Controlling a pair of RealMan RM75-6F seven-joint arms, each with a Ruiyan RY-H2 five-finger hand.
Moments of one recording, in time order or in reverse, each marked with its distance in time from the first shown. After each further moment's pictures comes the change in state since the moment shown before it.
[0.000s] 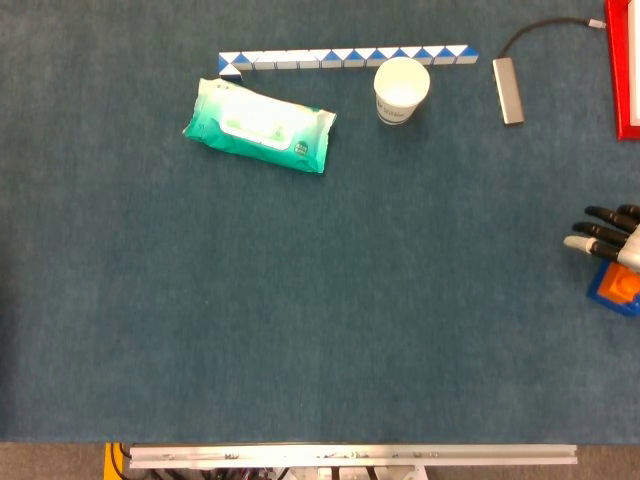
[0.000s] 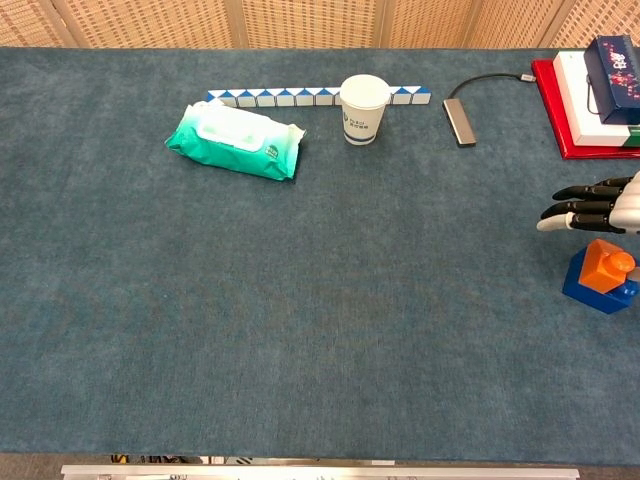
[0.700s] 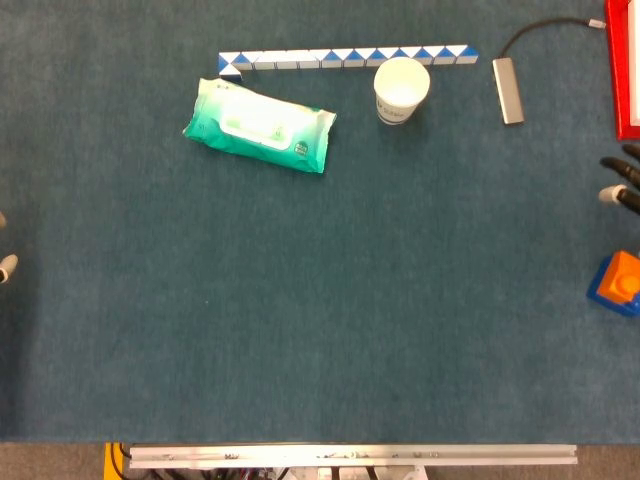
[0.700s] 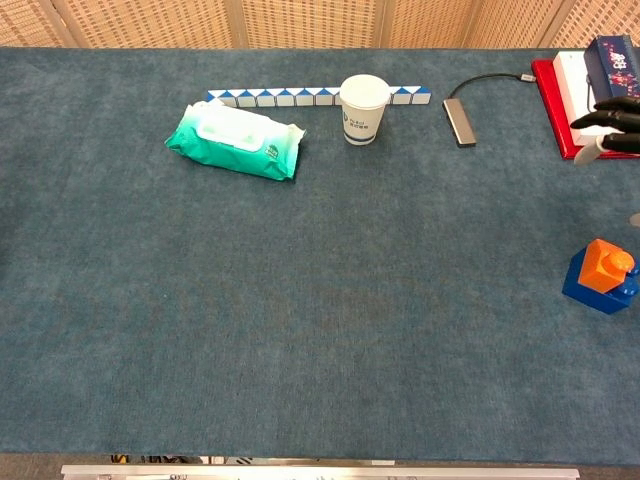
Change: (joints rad) left arm -0.037 0.023 0.002 -0.025 0.062 -0.030 -0.059; right arm -0.128 0.088 0.165 -0.289 0.263 0.088 -0.214
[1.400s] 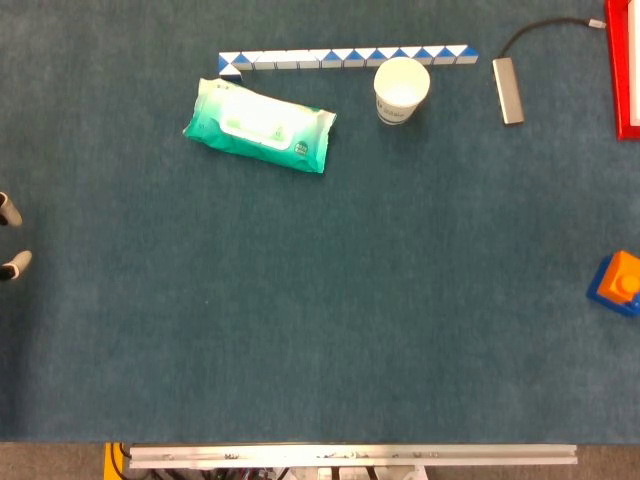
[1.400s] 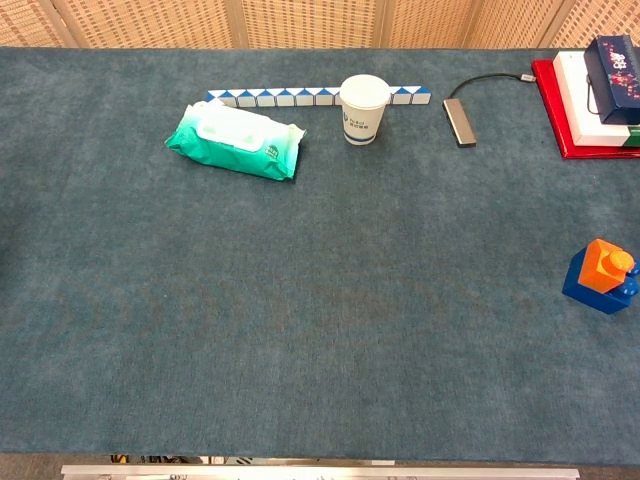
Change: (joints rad) left arm -0.025 0.042 0.016 -0.011 0.071 -0.025 -0.119; right arm -0.186 0.028 0.158 -0.398 0.500 0.036 -0.450
